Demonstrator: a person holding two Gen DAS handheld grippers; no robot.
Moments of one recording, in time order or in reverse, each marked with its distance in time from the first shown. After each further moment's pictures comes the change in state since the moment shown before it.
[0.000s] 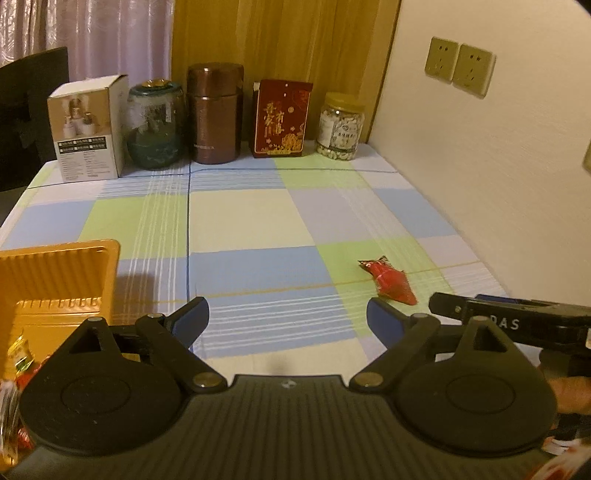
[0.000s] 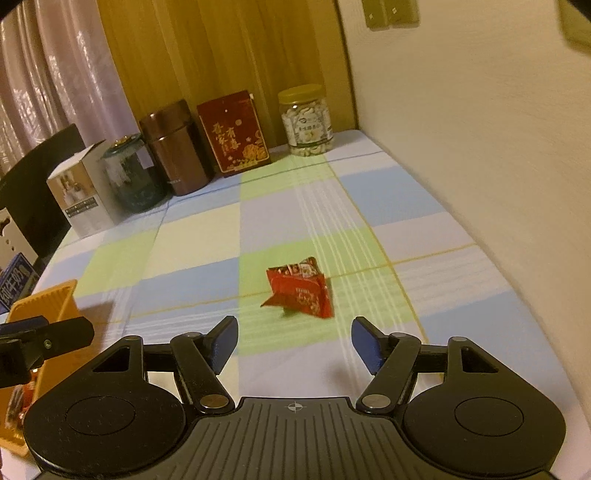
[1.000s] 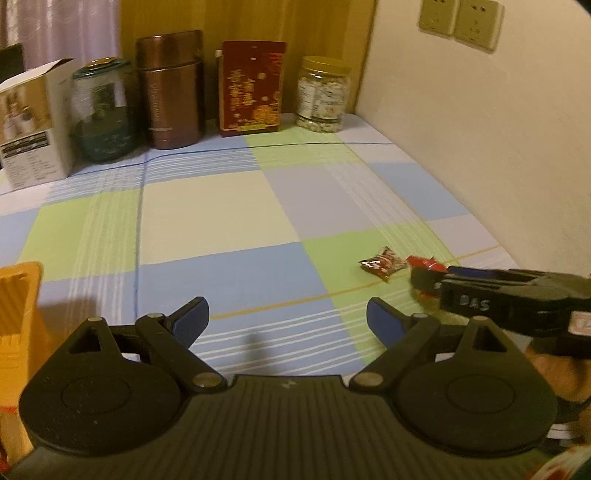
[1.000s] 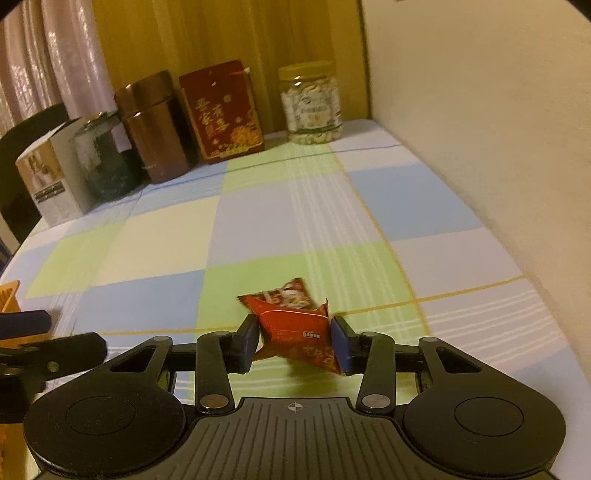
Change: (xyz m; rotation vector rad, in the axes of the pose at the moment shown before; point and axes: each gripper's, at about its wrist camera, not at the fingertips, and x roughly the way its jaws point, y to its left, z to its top) left arm 0.089 -0.016 0.013 0.084 0.059 -0.048; right arm 0.080 -0.019 0.016 -0.052 0.000 -0.035
